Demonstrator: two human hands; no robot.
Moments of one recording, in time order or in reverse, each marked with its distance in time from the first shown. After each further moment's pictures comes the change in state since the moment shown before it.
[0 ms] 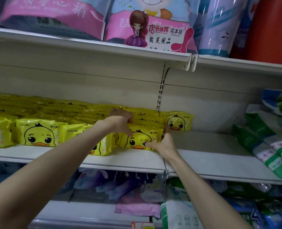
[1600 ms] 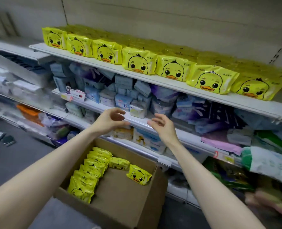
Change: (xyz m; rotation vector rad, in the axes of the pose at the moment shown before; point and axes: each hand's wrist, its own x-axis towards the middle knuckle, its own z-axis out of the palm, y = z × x) left_hand -0.467 -0.235 0.048 -1.045 0.077 -0.609; right_hand -0.251 -0.066 0.341 0.195 -0.383 0.073
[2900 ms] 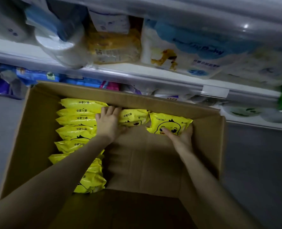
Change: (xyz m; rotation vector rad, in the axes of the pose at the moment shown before) left_hand 0.147 -0.468 0.134 0.883 -0.401 -0.194; right_hand 0.027 0.445 0.162 -0.181 0.366 1.001
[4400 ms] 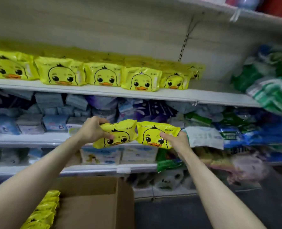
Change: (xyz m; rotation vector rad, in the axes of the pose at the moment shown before) left_hand -0.242 0.302 -0.362 -0.452 0.315 0.476; right_hand -0.253 -0.141 -0.459 0.470 0.150 -0.701
